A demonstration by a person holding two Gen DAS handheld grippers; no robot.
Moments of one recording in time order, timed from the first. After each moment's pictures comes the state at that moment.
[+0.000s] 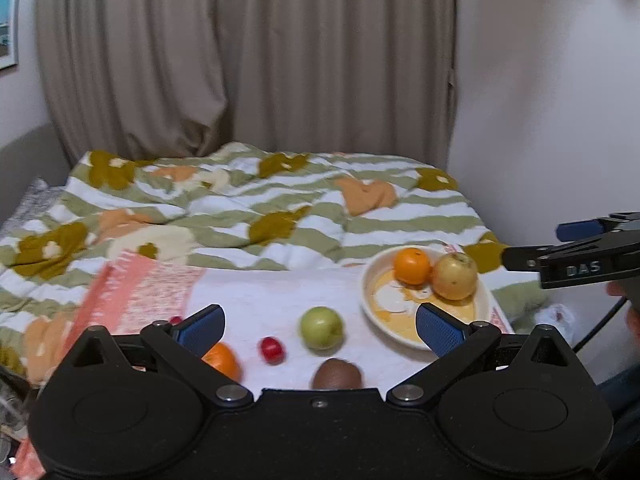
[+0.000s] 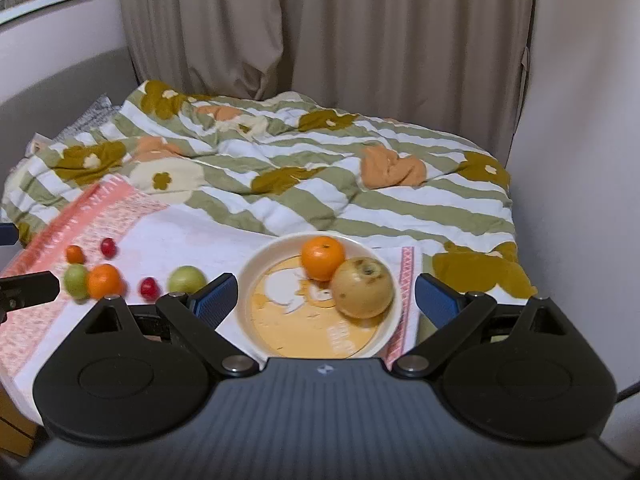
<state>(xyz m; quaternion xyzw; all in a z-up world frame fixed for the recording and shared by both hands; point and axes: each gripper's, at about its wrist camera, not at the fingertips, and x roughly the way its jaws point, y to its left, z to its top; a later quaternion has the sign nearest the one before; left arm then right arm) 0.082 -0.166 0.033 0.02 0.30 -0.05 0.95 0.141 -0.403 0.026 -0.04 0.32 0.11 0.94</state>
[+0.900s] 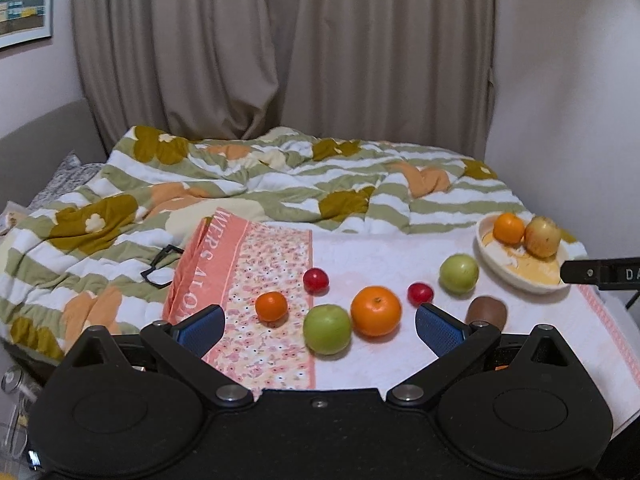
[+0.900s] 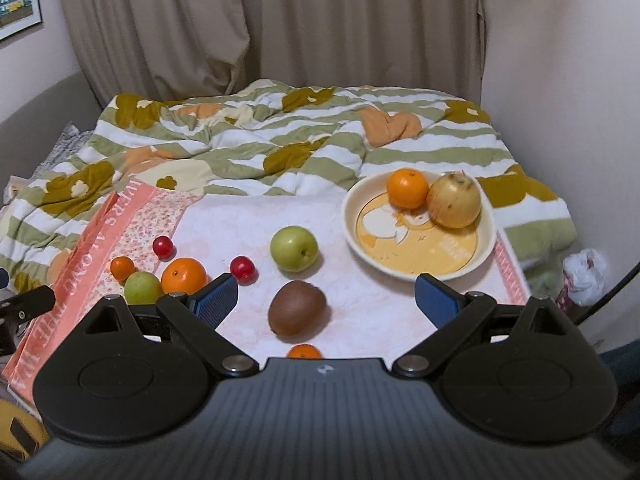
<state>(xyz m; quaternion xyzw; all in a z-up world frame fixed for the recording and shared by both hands) 0.063 0.011 -0.018 0.02 0.31 -0.04 0.95 0.081 -0.249 -0.014 0.04 0.35 0.01 0.94</state>
